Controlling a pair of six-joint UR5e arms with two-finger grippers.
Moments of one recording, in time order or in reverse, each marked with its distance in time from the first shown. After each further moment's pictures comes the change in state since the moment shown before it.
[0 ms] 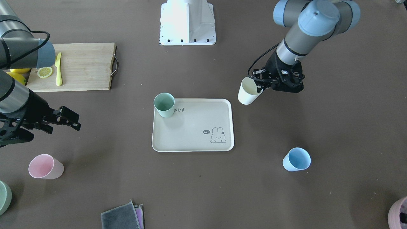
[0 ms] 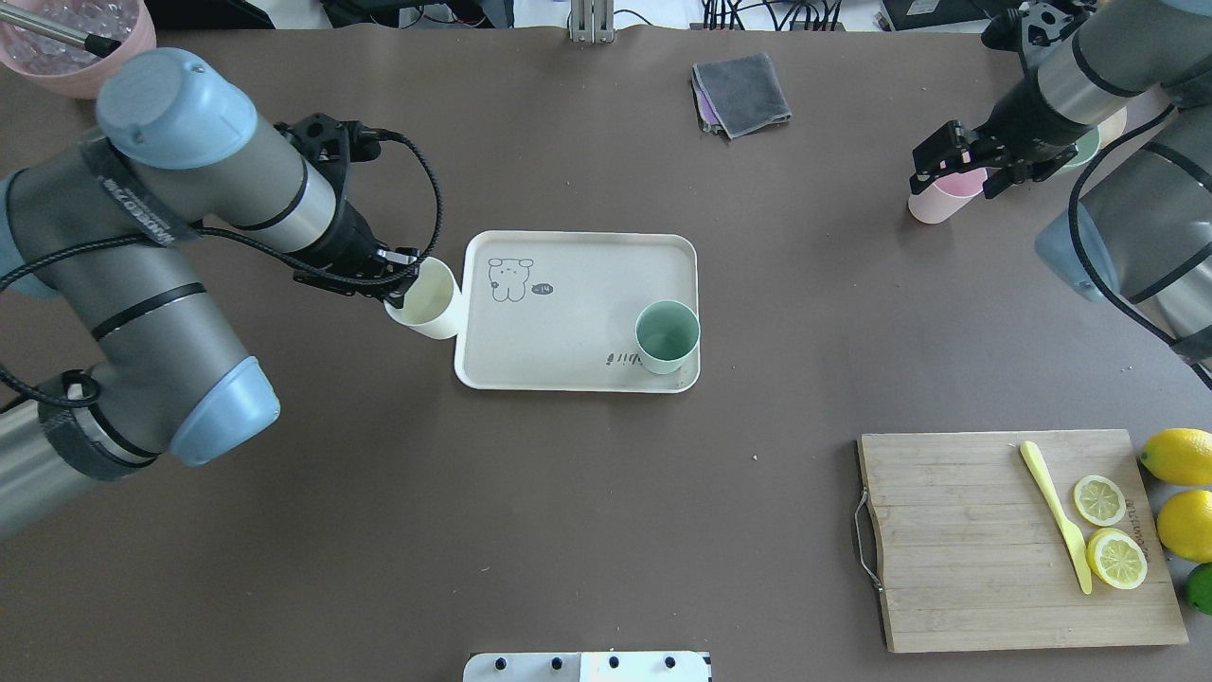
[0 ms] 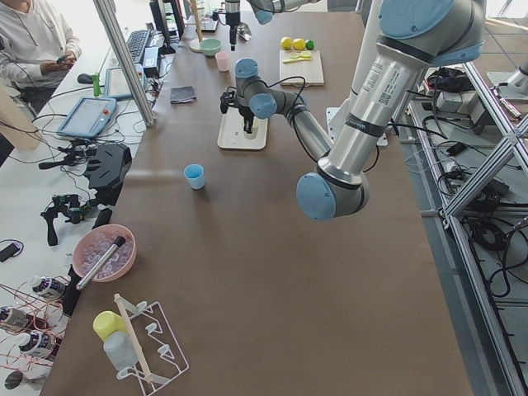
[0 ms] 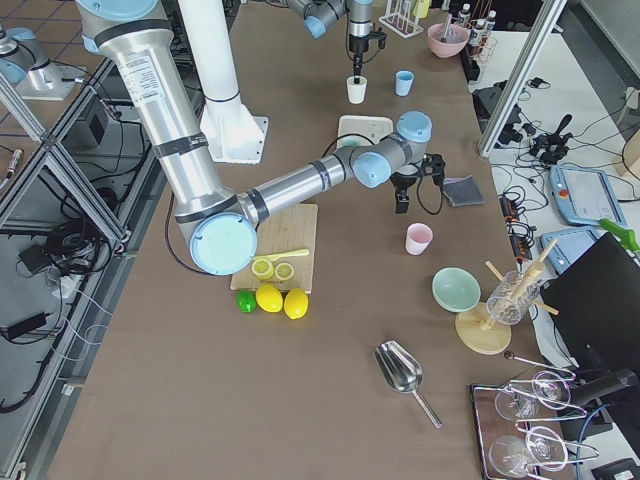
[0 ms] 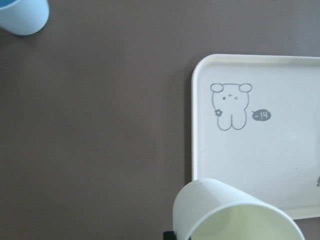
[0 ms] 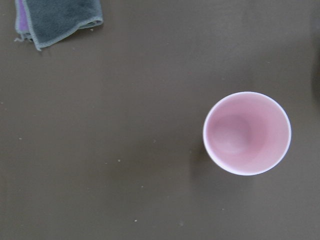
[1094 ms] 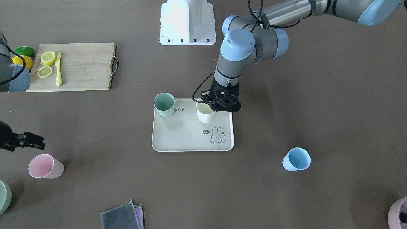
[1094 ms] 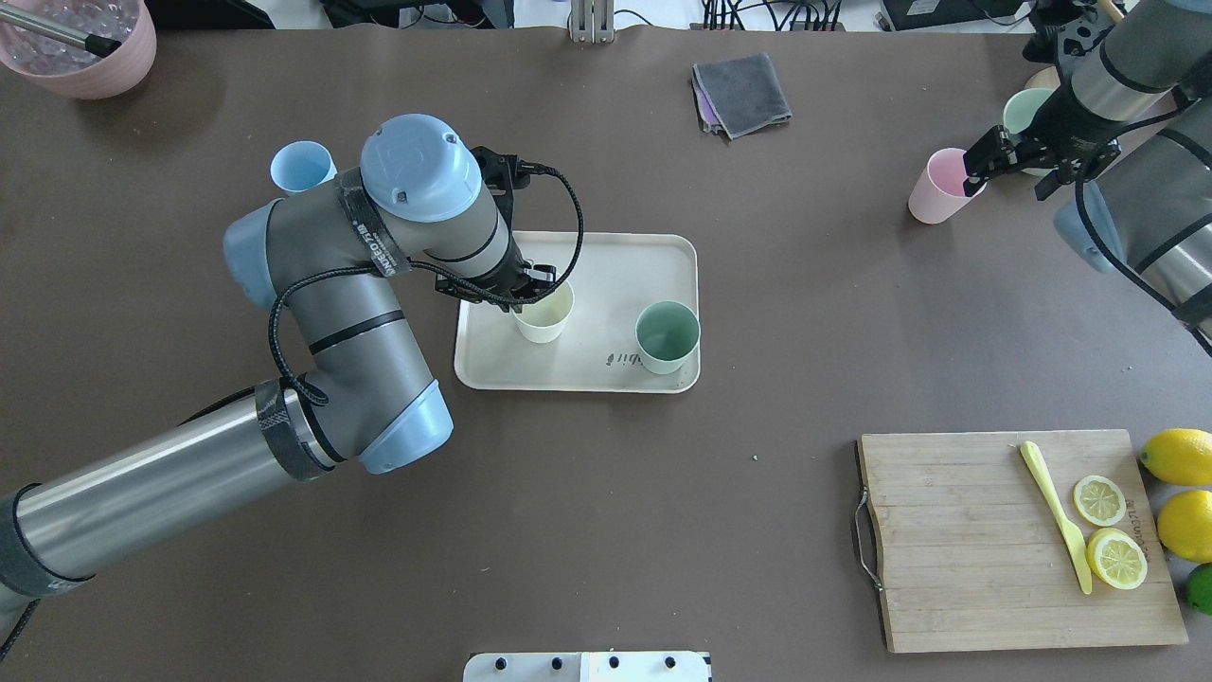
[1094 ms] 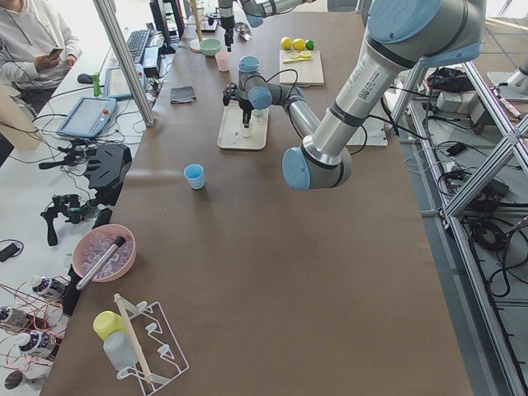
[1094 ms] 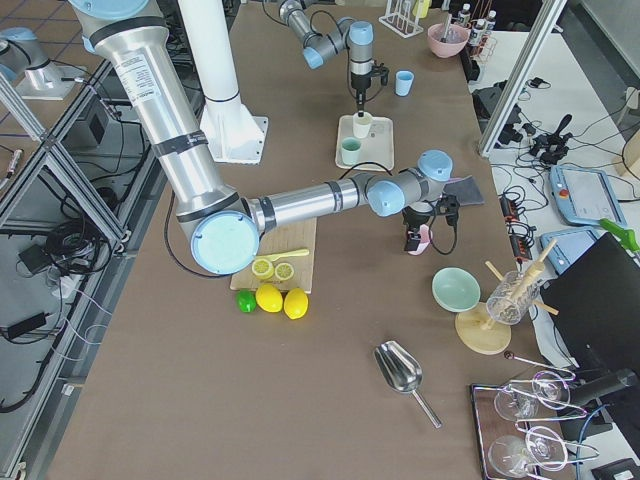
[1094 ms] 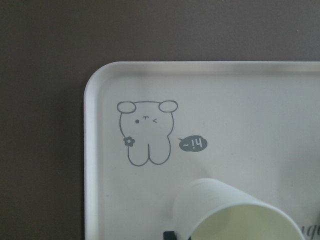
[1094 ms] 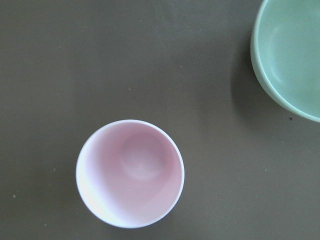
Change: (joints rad) left arm 0.106 -0.187 0.238 -0.063 0.148 -0.059; right arm 0.038 0.047 -0.220 0.001 -0.008 -0.061
